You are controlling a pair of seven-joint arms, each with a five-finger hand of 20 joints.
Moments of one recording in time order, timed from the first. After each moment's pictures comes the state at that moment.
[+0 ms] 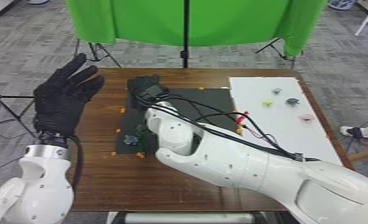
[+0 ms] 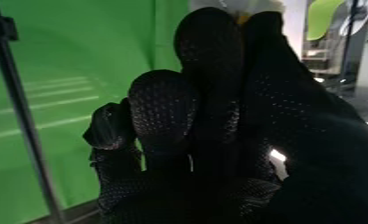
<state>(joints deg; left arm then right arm) 113.6 -54.6 -91.2 -126.0 30.9 12.2 17.6 -41.7 -80.2 13.1 -79.9 -131.3 5.0 37.1</state>
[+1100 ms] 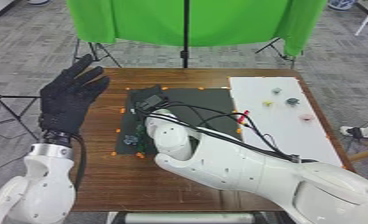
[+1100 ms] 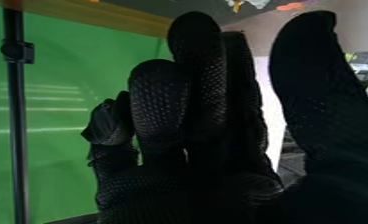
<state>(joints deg) 113.1 -55.6 -90.9 -125.1 31.8 10.3 15.7 -42.6 -81.0 12.5 -78.3 -132.7 -4.8 38.1</state>
